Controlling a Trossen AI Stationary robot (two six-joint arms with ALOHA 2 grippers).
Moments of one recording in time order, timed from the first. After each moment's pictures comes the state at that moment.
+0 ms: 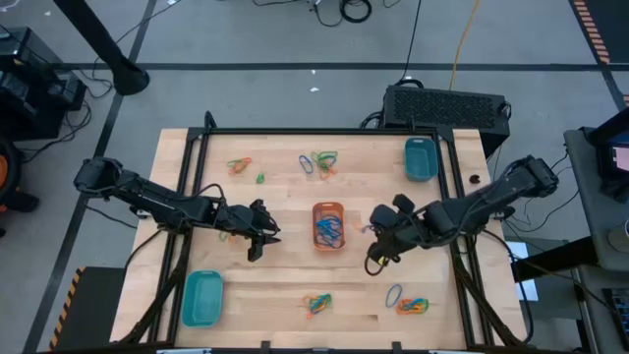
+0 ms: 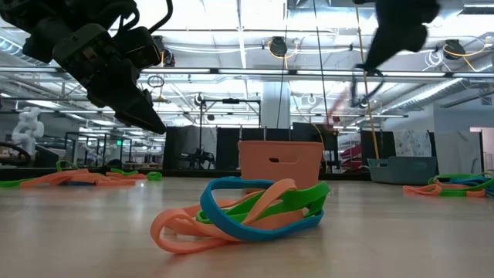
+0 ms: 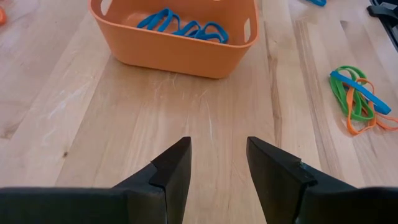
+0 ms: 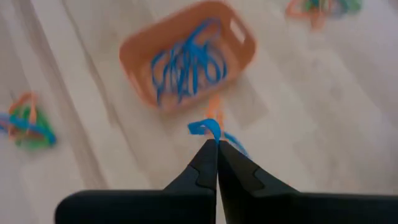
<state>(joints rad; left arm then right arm) -0.18 1.22 0.45 0.13 -0.06 -0.31 0.40 1.37 1.12 -0.90 0.45 0.85</state>
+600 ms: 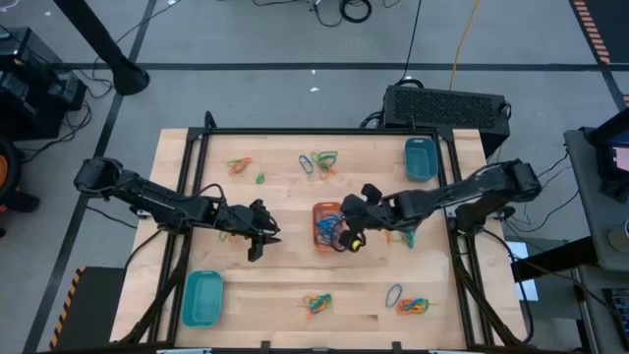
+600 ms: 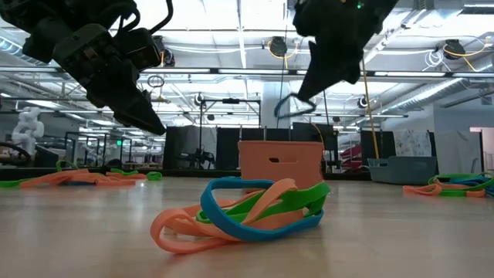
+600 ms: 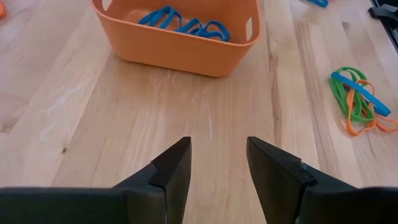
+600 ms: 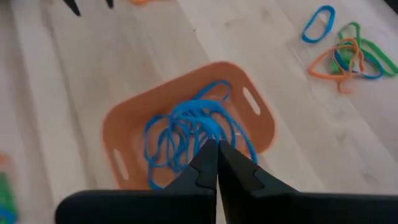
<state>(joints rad) -0.18 1.22 0.45 0.12 -0.06 -0.33 0.18 1.53 1.10 -0.52 0.36 0.54</state>
